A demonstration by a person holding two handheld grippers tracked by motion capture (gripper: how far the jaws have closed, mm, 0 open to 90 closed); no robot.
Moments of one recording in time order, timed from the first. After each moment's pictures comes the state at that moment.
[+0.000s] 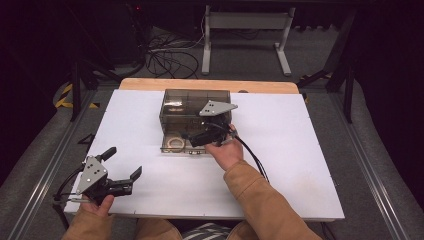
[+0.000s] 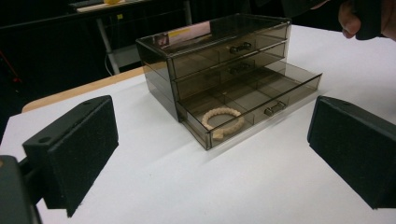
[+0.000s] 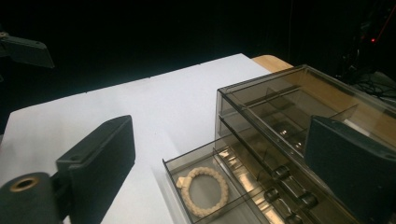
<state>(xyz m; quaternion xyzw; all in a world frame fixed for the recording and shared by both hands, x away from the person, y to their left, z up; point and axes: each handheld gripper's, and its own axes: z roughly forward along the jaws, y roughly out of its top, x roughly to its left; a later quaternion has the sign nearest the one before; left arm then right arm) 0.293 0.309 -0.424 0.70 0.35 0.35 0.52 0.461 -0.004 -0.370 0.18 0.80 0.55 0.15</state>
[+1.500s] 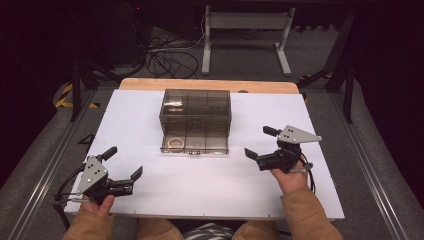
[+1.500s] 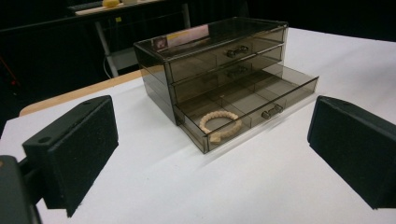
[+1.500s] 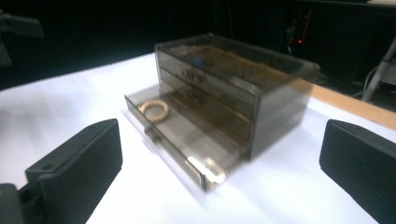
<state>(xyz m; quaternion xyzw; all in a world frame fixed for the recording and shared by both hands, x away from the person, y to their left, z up) 0.293 0.307 -0.423 0.70 0.35 0.35 0.52 0.397 -0.183 -0.391 0.25 0.76 0.57 0.21</state>
